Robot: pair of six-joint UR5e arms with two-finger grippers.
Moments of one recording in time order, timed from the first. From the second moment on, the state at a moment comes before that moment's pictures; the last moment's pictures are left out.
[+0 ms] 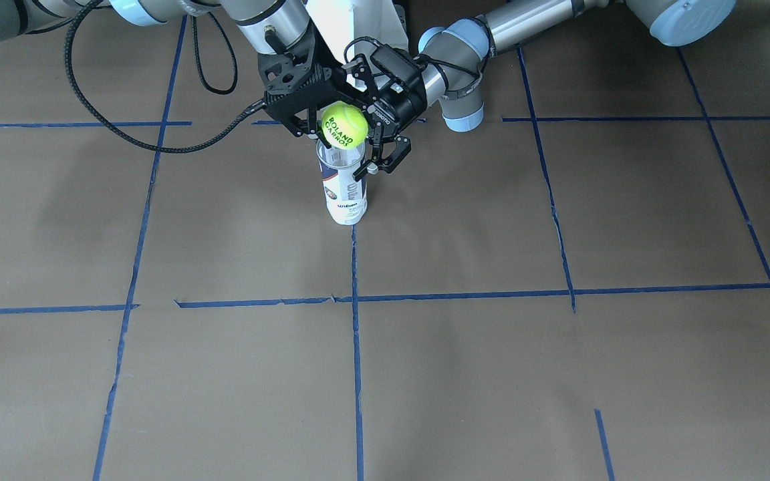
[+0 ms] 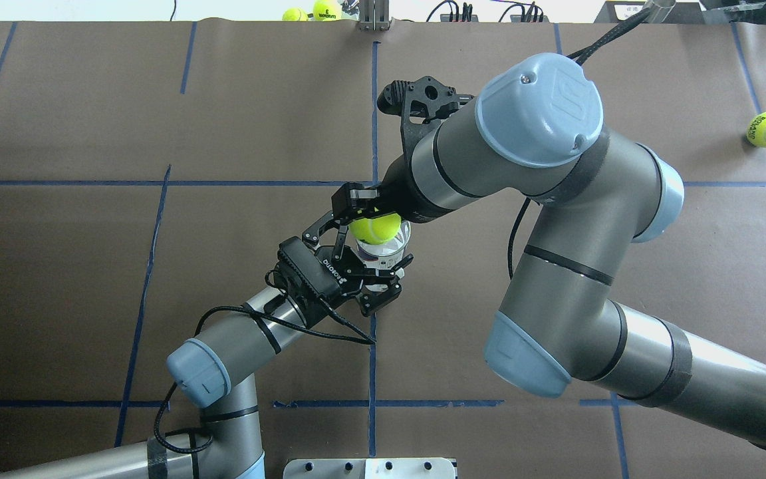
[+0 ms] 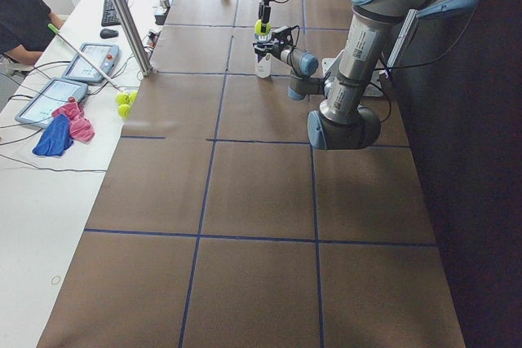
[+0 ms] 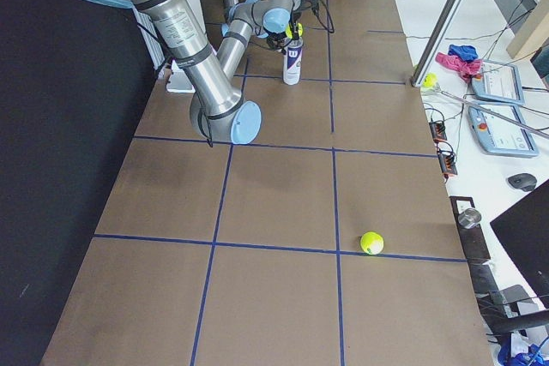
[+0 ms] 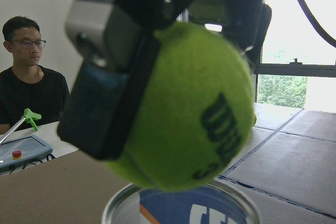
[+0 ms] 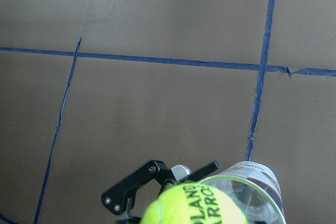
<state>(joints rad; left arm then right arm) -0.25 -2.18 -1.35 -3.24 -1.07 -0.26 0.58 -0.88 1.90 -1.42 1.97 1.17</state>
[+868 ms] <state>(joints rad) -0.25 -2.18 -1.35 -3.24 -1.07 -0.27 0.65 -0.90 1.92 -1.44 2.00 1.16</state>
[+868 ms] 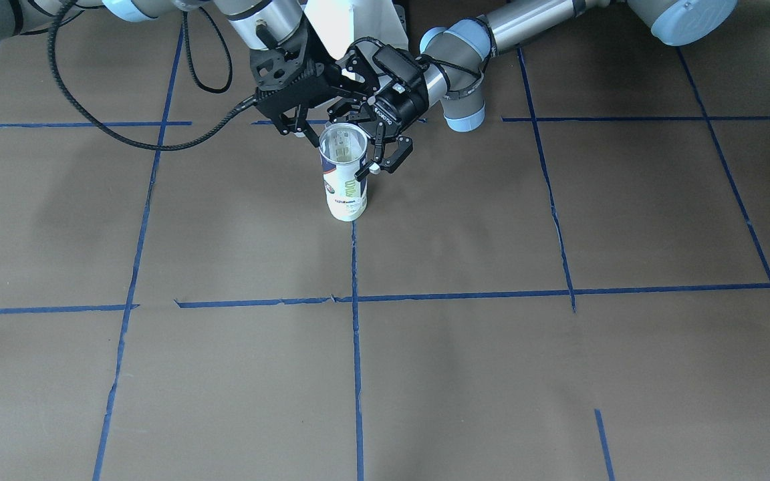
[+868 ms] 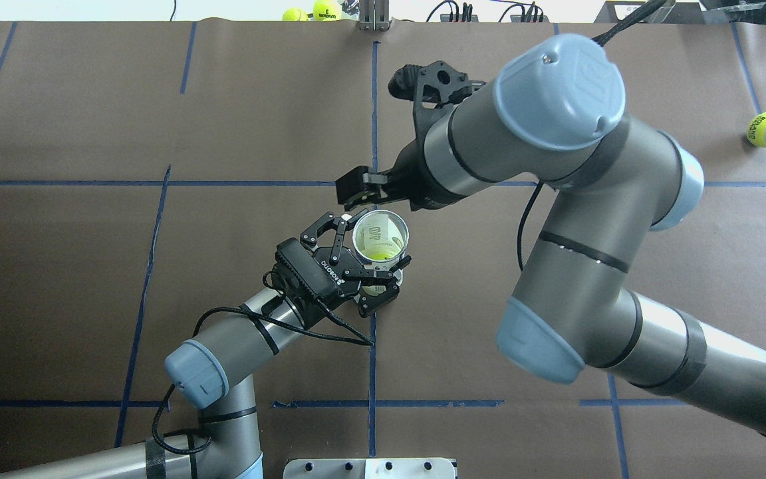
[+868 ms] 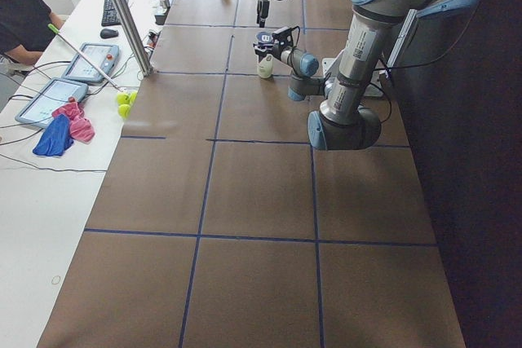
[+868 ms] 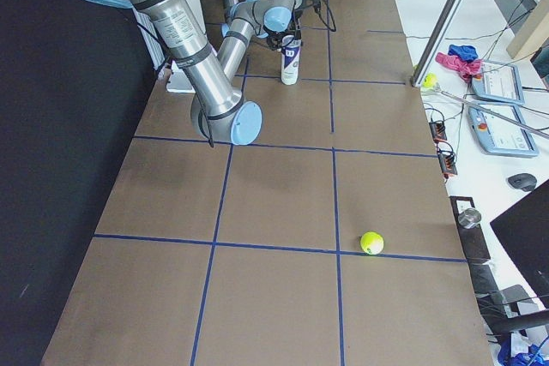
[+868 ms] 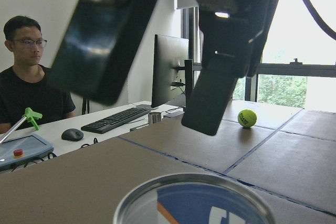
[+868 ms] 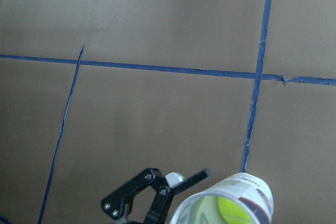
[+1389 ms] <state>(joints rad) -0.25 -2.18 -1.35 -3.26 -1.07 -0.27 0.97 -1.15 1.83 -1.46 2.02 0.73</state>
